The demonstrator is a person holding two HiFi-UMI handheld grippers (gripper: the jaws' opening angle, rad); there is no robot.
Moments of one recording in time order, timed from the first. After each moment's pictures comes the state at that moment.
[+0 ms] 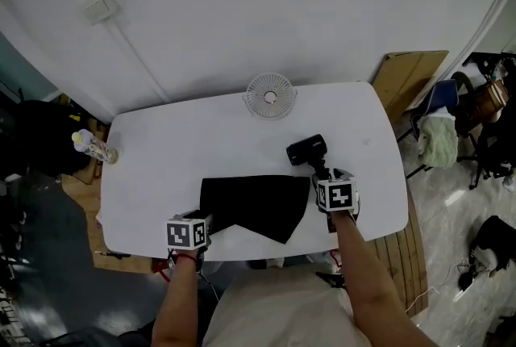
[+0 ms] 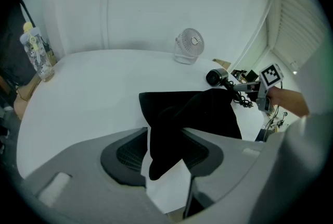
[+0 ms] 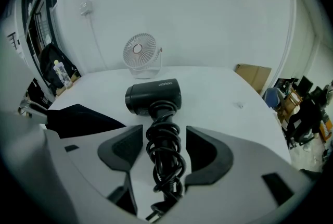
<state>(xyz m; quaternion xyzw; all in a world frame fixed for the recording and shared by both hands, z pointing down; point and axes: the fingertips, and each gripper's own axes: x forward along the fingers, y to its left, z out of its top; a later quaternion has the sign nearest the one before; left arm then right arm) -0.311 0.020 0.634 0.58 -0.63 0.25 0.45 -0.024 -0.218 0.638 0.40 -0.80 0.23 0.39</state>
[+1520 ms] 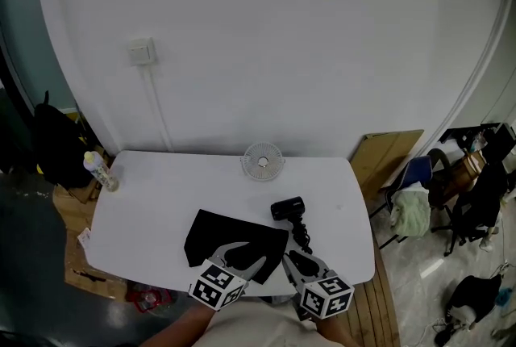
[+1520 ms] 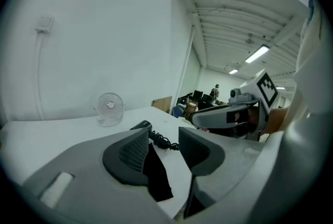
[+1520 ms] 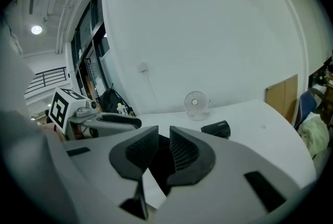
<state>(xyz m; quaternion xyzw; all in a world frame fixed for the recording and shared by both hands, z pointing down) -0.118 -0.032 0.441 0.82 -0.52 0.12 0.20 -0.051 -0.054 0.438 0.26 -0.93 0.22 0.15</state>
